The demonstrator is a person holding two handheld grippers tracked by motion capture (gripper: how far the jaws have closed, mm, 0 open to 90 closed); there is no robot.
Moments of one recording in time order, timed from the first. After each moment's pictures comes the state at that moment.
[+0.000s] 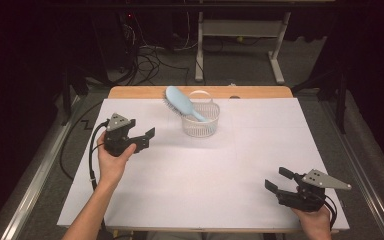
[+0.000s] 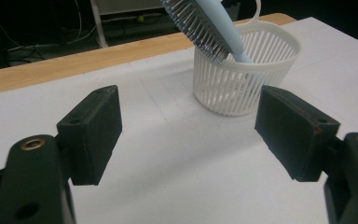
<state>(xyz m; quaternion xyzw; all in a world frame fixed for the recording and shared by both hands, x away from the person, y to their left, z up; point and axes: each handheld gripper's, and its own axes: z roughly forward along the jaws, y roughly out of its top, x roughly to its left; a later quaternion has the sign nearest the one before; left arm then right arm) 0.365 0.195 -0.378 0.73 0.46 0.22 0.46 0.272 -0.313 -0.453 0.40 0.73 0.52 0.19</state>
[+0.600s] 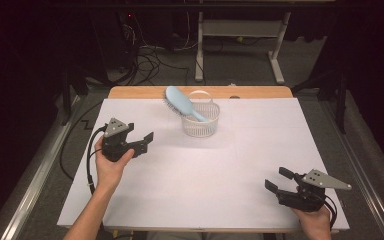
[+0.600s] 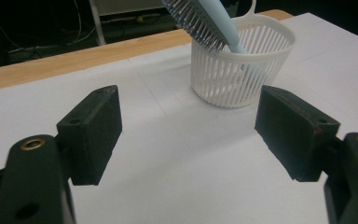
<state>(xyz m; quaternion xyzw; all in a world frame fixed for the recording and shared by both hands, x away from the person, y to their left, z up) 0.352 0.198 -0.382 0.73 0.45 0.23 0.46 0.272 -0.313 -0.453 0.40 0.73 0.52 0.19</state>
